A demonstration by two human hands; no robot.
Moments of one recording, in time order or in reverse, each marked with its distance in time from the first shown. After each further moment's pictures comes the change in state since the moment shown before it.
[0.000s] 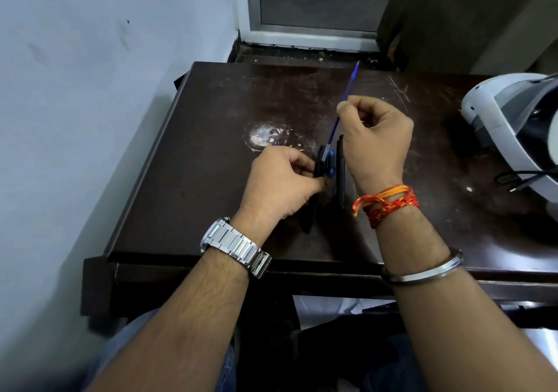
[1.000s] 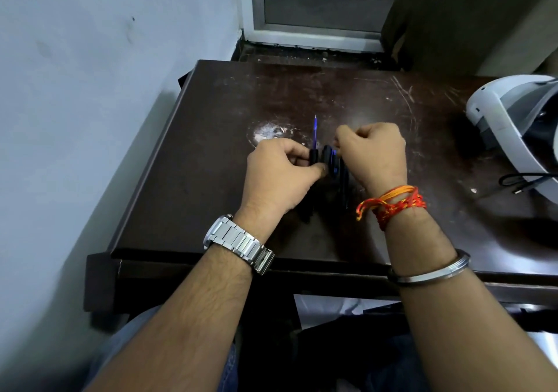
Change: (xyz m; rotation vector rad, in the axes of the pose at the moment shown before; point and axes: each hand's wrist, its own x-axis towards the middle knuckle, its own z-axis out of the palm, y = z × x) left_hand 0.001 0.001 0.000 -0.048 0.188 0.017; right_hand 0.001 0.008 -0.007 -0.451 -0.213 0.198
